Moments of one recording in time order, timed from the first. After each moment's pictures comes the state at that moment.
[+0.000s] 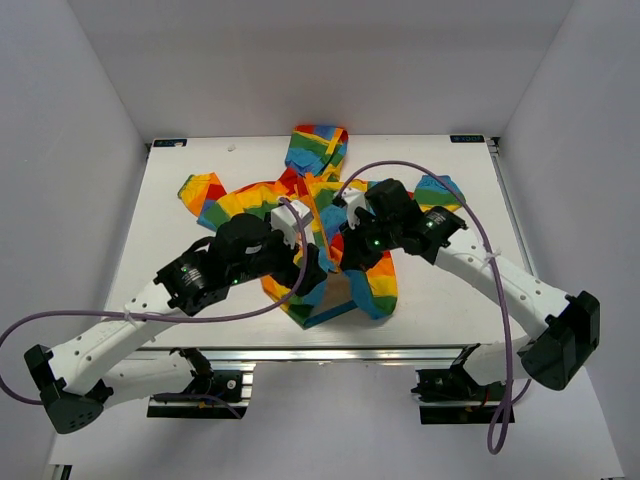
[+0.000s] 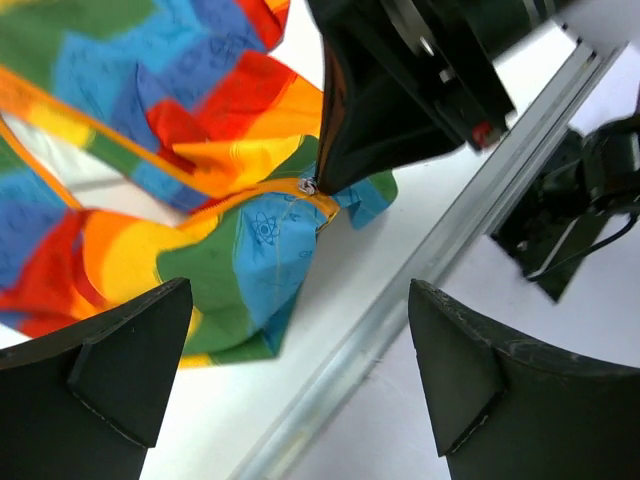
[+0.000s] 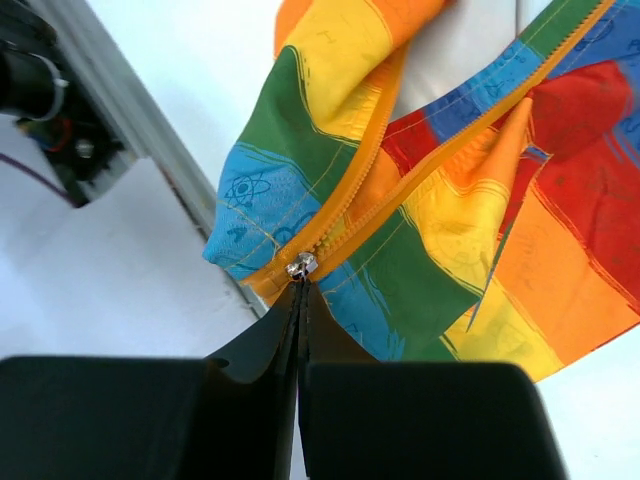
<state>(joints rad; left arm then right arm) -0.91 1.00 1.09 -0.55 0.05 -0.21 0.78 1.35 1.26 -0.75 -0.37 0.07</state>
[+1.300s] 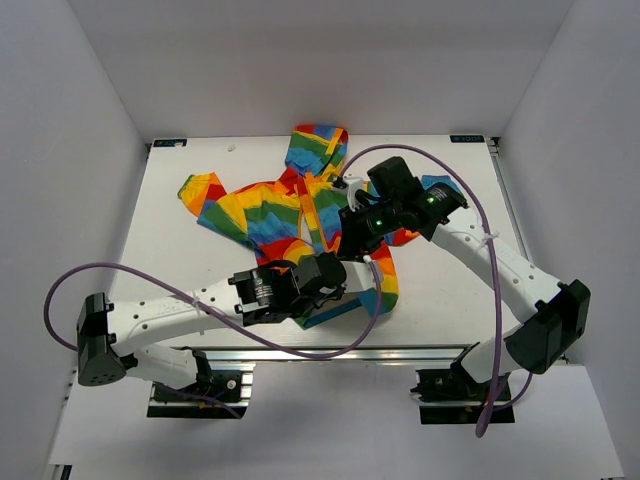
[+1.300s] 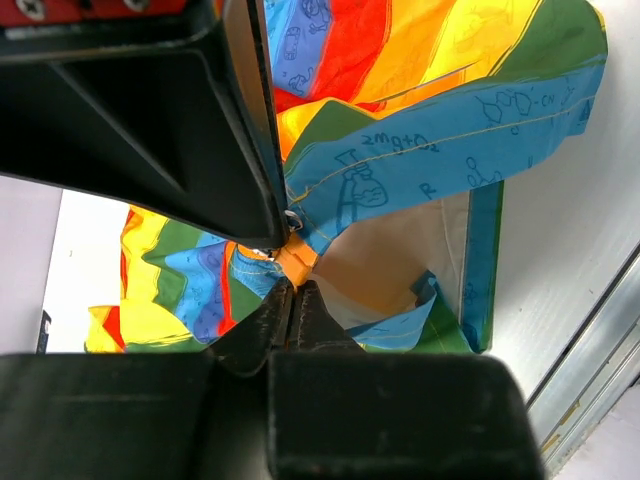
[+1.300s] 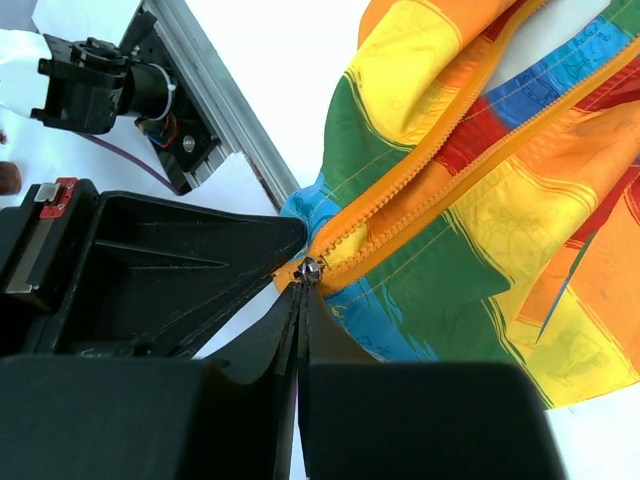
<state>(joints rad) -1.26 1.29 1.14 -0.53 -0.50 0.36 0.70 1.46 1.46 -0.90 -0.60 0.13</state>
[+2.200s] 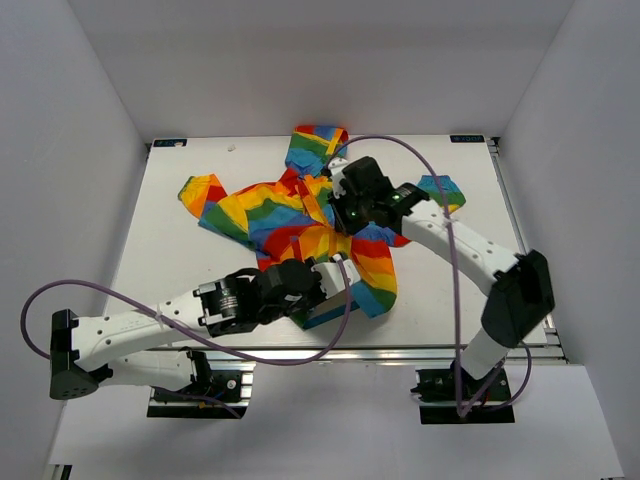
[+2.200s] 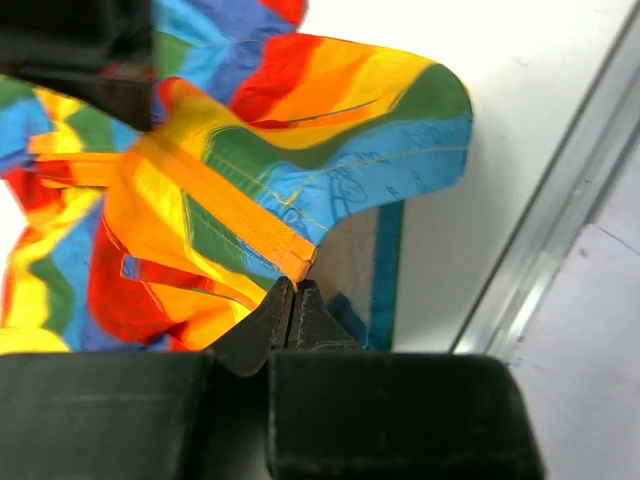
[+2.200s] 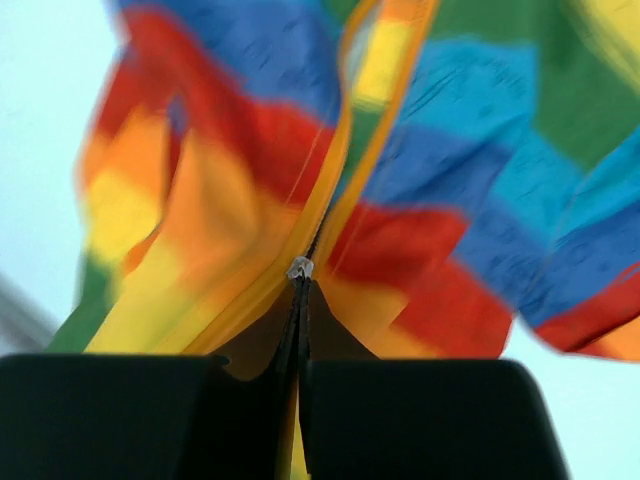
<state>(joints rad) -1.26 1.09 1.02 -0.47 -0.34 0.19 0.72 1.59 1.44 -0.65 -0.14 0.06</state>
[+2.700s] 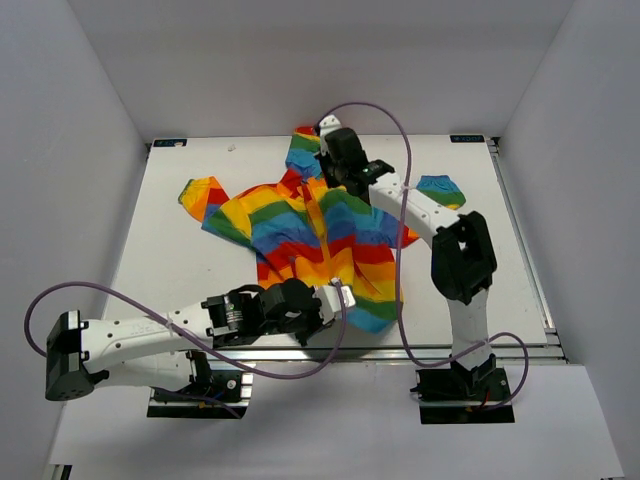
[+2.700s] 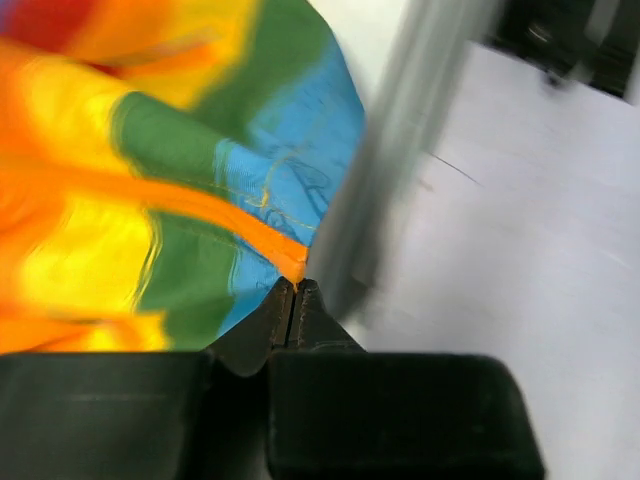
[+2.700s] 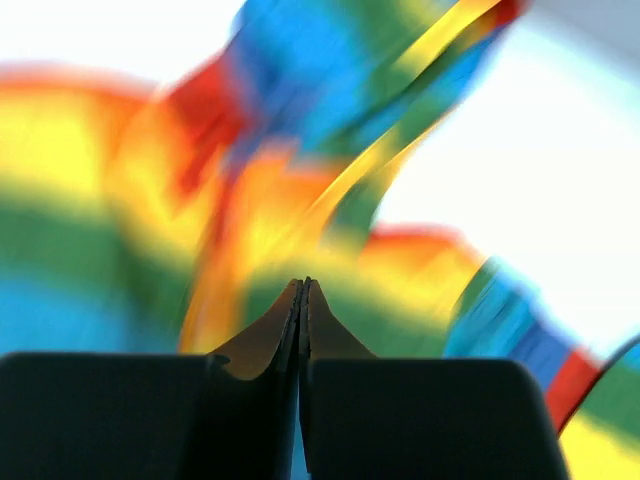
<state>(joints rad) -1.26 1.05 0.81 -0.36 -0.07 0.01 0.66 2.01 1.75 -0.36 0.16 0.00</state>
